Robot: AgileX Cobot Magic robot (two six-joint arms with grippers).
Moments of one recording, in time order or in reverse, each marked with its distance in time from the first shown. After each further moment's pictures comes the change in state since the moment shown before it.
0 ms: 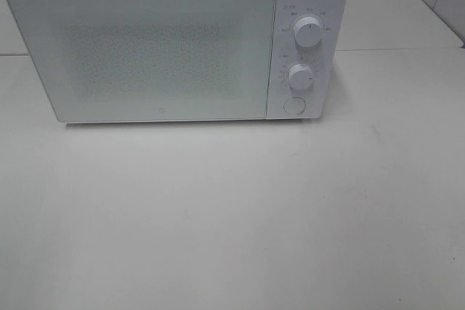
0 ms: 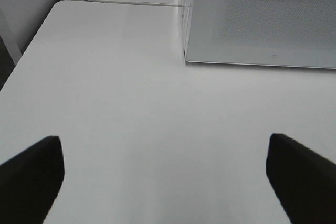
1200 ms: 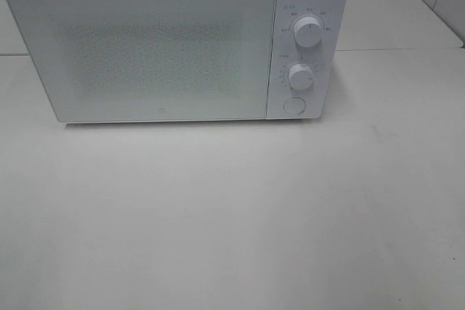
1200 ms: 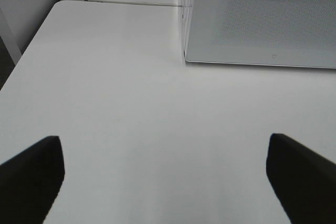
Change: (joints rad) left arm 0.000 0.000 0.000 0.000 0.000 0.000; right arm 0.000 0.368 -0.027 -0.001 -0.381 0.000
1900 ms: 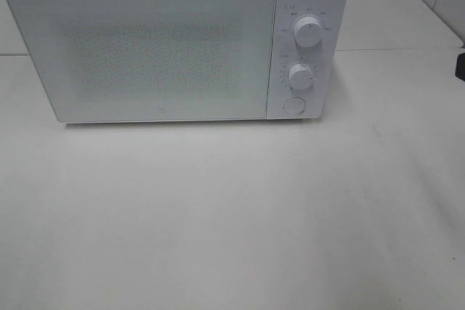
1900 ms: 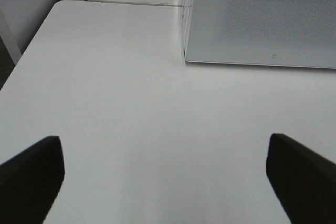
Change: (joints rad) left arm 0.000 0.000 0.000 0.000 0.000 0.000; right arm 0.000 0.439 0.044 0.002 -0.417 0.000
